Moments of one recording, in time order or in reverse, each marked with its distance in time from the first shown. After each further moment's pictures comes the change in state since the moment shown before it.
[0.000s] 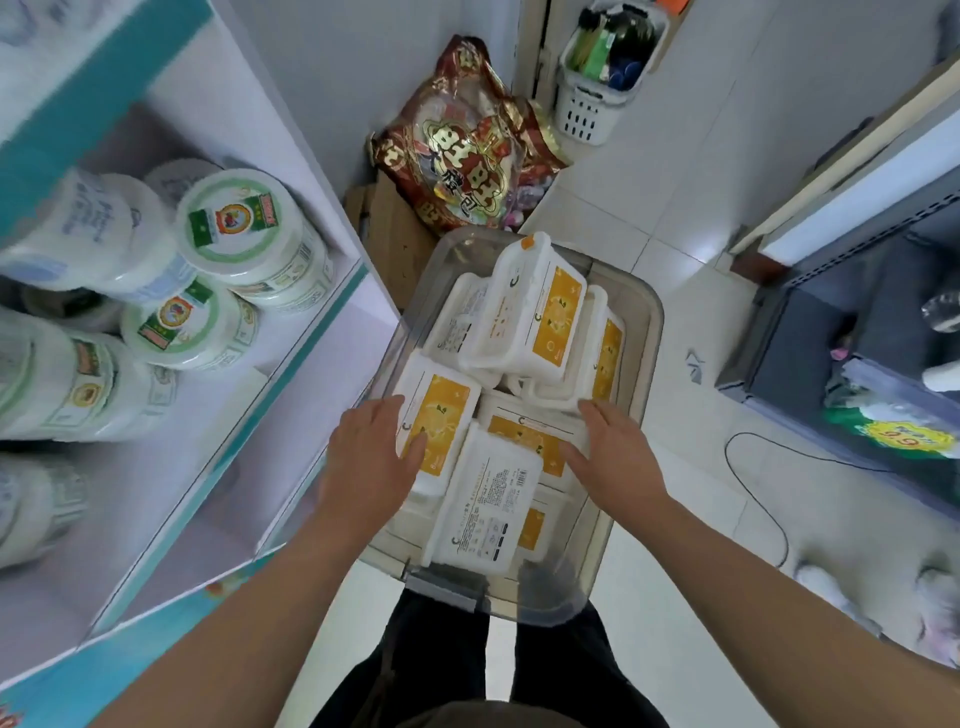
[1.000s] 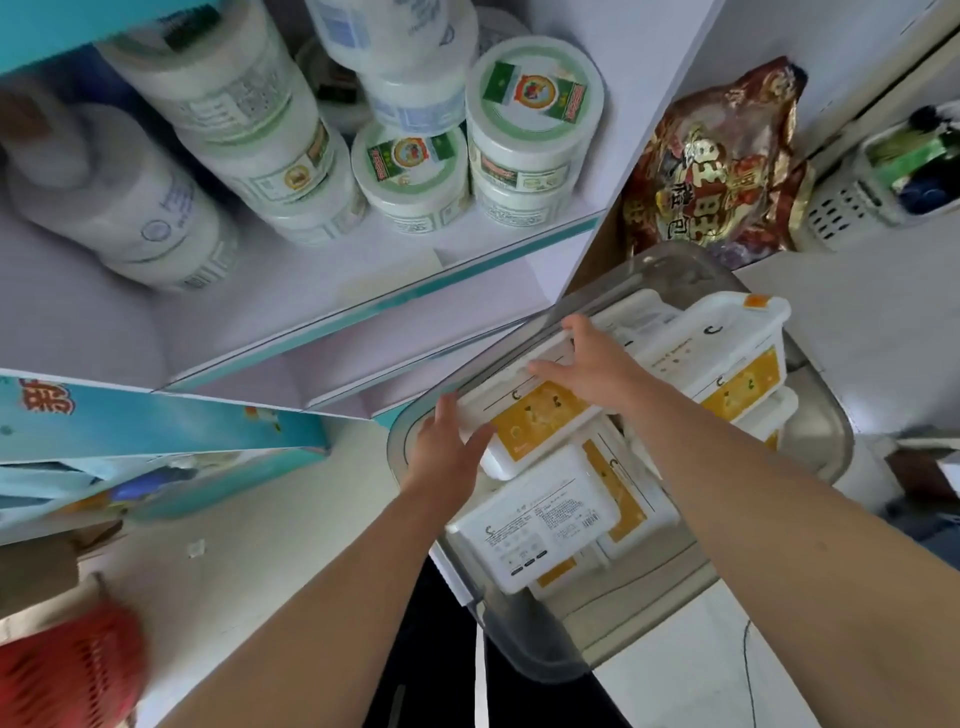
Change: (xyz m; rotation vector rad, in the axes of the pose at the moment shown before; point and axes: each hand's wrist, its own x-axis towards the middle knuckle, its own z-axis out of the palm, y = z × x) left_hand -0.026 -0.010 0.069 -0.642 0.059 -0.801; right_hand 0.144 -0.146 0.019 0.043 -0.496 -0.383
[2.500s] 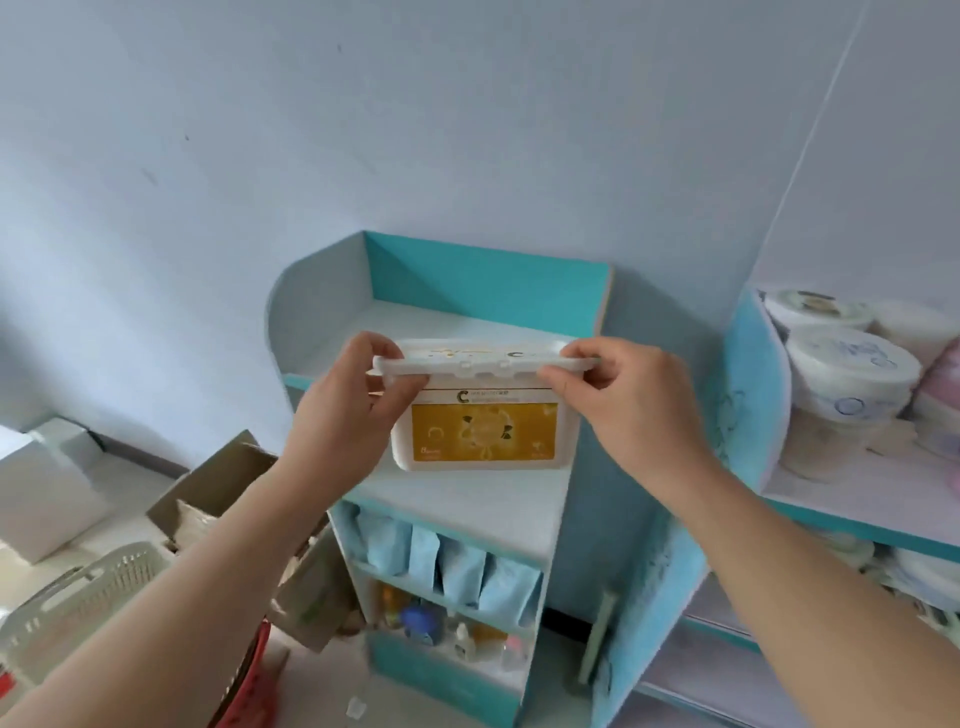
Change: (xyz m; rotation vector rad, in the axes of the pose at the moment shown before) left_hand -0.349 -0.217 -0.502 -0.276 1.149 0.224; right_hand -0.330 -0.537 0.130 0.083 0.372 -1.248
